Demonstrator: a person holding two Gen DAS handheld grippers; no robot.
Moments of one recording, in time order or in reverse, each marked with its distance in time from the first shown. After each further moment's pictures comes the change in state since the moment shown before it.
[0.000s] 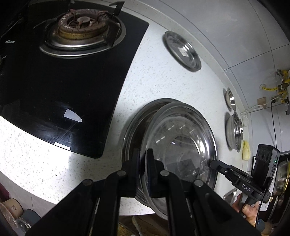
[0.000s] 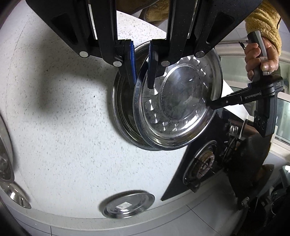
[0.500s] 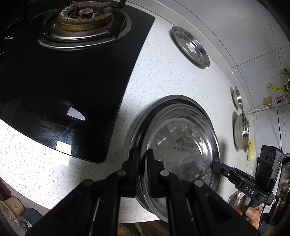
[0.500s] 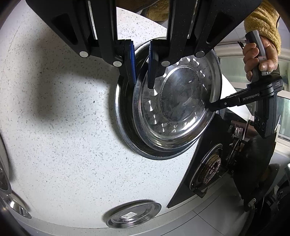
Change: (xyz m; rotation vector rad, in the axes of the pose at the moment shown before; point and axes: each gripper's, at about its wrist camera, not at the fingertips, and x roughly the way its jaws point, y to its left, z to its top) left arm 0.021 0.006 0.001 -0.011 0.015 0.030; right arm 0.009 -0.004 -0.005 0.012 0.031 -0.002
